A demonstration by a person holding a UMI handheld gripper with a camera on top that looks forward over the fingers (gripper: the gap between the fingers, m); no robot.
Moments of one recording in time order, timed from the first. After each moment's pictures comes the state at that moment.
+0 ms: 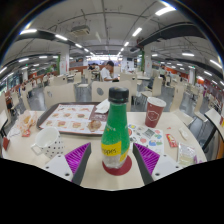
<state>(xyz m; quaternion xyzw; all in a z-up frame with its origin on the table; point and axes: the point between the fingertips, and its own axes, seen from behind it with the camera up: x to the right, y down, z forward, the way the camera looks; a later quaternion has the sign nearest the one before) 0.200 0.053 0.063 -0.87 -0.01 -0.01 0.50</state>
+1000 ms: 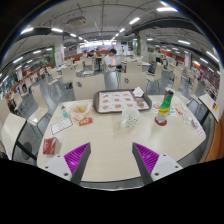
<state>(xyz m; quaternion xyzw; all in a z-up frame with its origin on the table) -0.110 -0.175 0.171 -0.91 0.04 0.00 0.41</state>
